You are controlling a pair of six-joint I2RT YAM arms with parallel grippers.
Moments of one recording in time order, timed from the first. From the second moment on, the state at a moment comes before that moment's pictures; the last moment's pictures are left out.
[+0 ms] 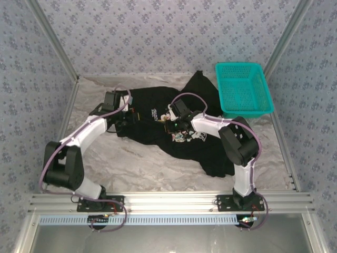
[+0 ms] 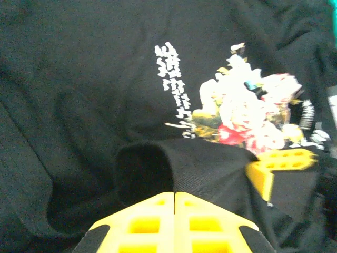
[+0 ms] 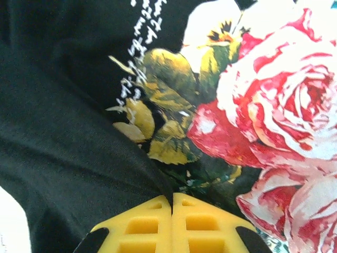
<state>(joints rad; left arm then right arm) -0.25 1.48 1.03 -0.42 0.36 -0.40 0.65 1.95 1.27 -0.28 -0.21 0.39</state>
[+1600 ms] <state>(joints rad) 0.35 1.09 0.96 -0.65 0.44 -0.50 0.49 1.67 1.20 -0.72 -0.09 0.25</state>
